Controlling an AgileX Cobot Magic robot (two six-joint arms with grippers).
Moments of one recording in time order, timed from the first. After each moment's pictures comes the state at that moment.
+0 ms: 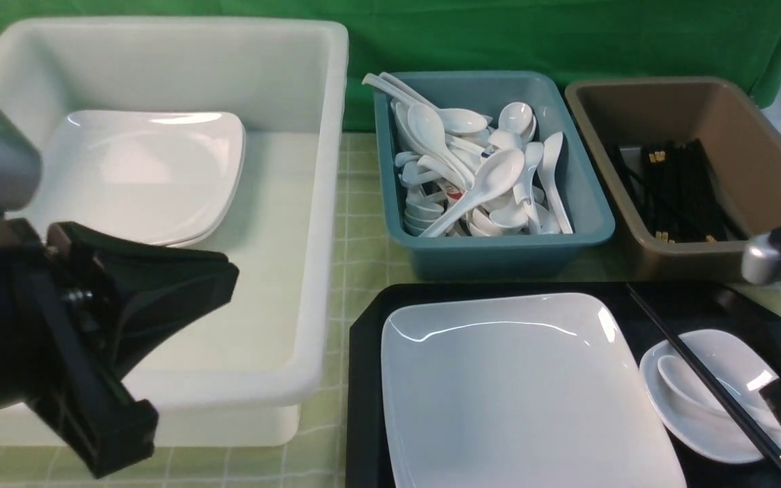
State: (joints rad) right arm 0.15 1.33 -0.90 0.00 0.94 -0.16; left arm -0.51 0.71 -0.75 -0.48 0.55 0.52
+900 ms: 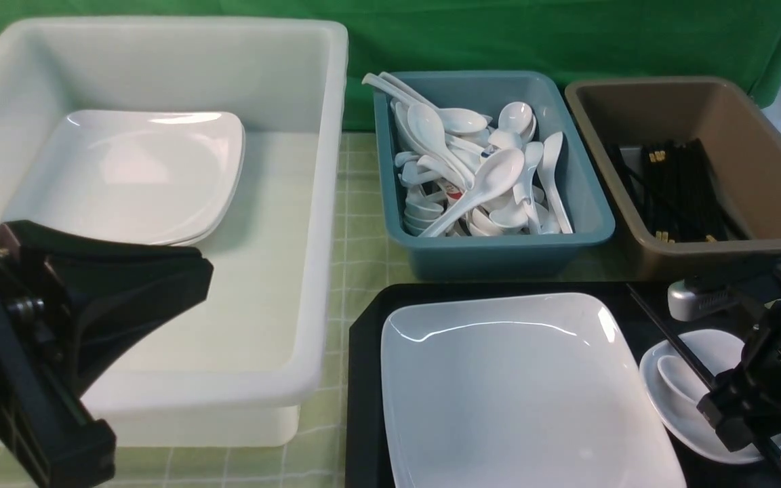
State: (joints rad) right arm 0.15 1.60 -0.90 -0.05 0.79 -0.17; left arm -0.51 0.68 -0.75 -0.48 0.56 0.52
